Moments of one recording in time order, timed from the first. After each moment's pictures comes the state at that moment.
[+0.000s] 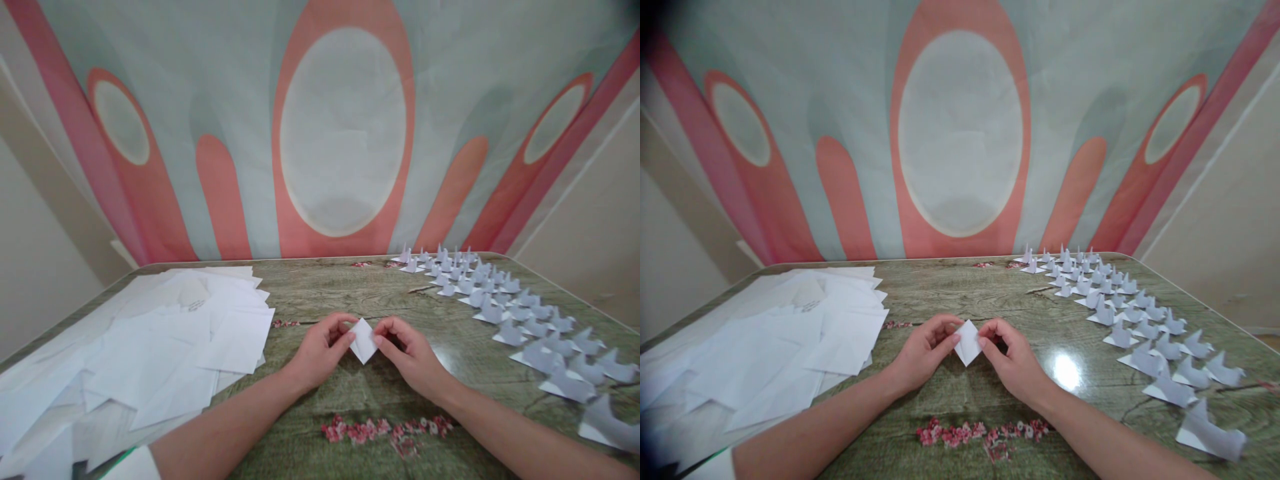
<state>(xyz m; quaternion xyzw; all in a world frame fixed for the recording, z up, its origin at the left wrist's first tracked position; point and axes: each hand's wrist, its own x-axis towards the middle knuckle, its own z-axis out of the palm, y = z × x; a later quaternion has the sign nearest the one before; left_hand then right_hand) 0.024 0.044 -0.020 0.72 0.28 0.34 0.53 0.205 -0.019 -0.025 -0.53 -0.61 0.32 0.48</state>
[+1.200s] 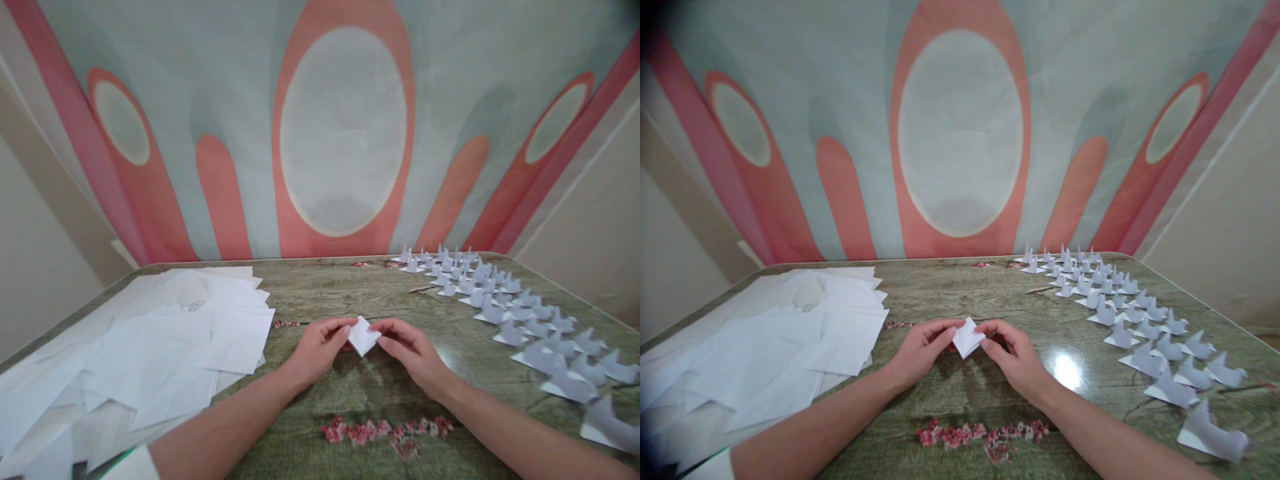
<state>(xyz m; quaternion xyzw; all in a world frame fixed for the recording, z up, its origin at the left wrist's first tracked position) 0.024 0.043 -0.008 0.66 0.33 0.34 0.58 0.209 -0.020 -0.024 -0.51 -0.59 0.38 0.50</state>
